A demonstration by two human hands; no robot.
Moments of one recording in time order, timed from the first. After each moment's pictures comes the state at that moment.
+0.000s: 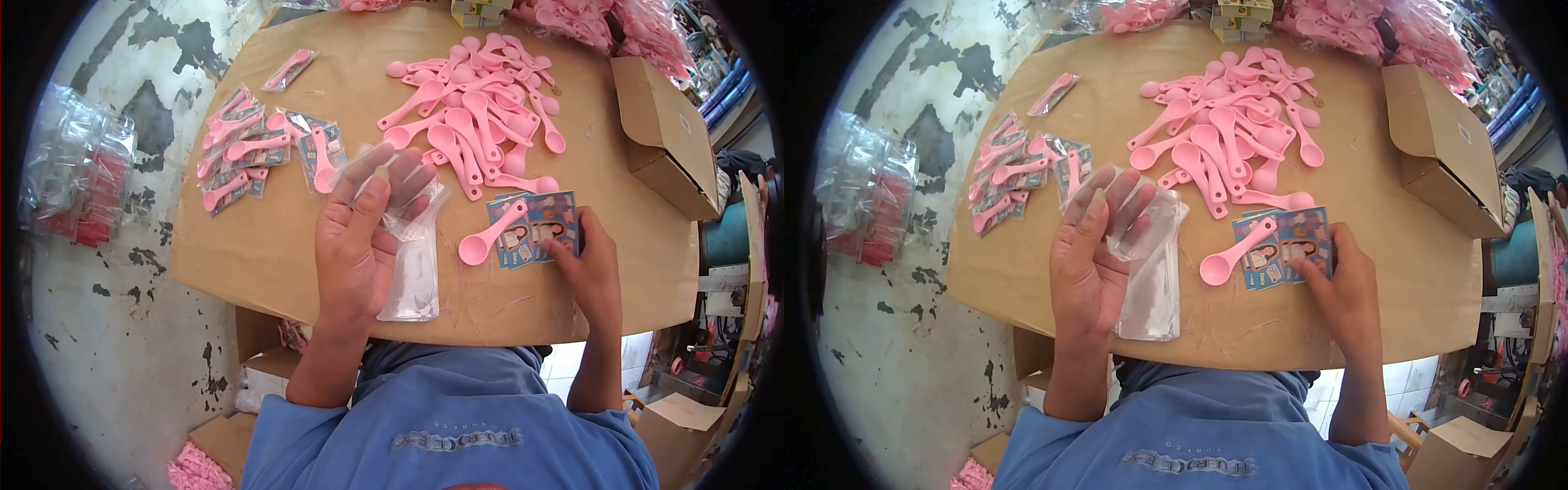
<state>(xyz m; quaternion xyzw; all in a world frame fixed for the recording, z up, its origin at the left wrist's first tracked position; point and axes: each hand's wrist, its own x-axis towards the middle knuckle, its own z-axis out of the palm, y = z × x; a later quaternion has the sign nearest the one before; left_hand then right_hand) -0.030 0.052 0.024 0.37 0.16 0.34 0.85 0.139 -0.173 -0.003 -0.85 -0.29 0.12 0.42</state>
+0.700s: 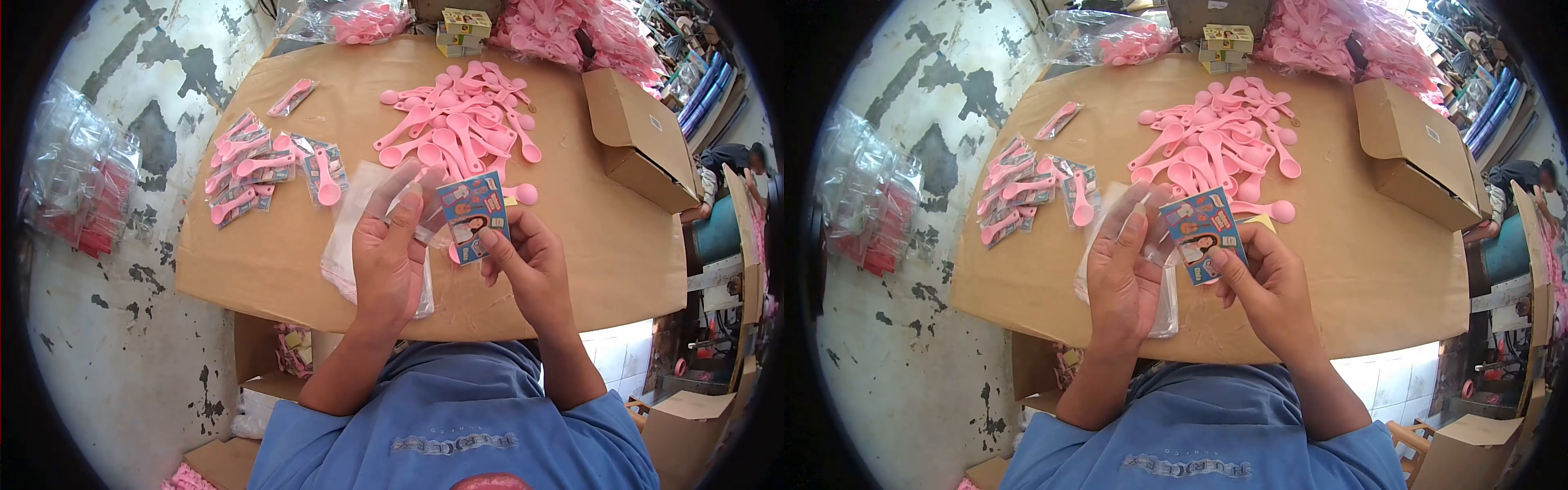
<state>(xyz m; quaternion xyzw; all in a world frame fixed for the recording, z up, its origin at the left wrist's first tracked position) -0.023 0.019 0.017 0.35 0.09 0.34 0.86 0.072 -0.127 0.025 -0.58 -0.26 0.29 0.71</state>
